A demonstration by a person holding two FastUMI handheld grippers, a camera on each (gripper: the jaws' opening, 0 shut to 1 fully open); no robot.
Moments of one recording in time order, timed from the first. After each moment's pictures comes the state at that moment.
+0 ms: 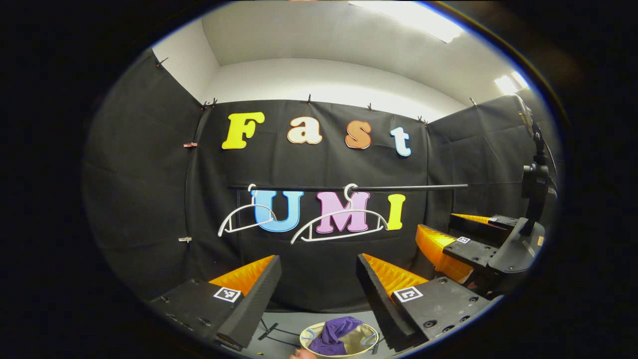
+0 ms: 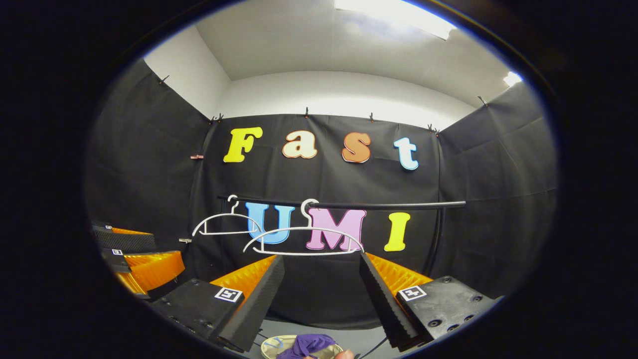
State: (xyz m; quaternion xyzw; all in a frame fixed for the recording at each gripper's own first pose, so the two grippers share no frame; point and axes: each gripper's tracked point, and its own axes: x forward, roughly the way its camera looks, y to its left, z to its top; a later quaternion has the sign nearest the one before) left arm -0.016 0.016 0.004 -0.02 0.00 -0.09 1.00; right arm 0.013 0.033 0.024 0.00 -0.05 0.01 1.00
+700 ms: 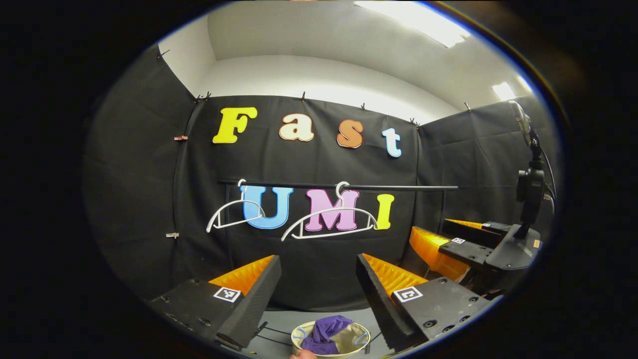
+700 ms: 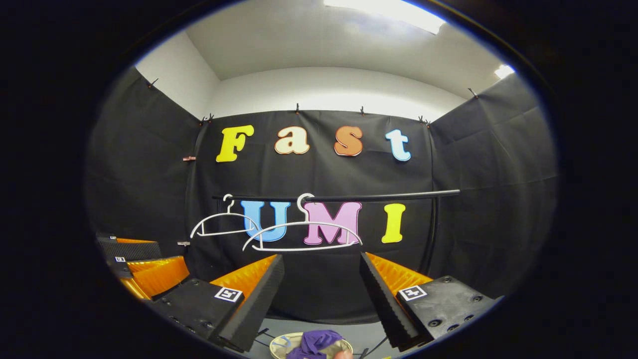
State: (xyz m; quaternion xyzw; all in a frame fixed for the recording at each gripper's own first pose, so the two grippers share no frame) left arm -0.015 0.018 -0.001 -0.03 0.01 -0.12 0.99; right arm 0.012 0.024 0.025 0.03 -0.04 -0.01 1.00
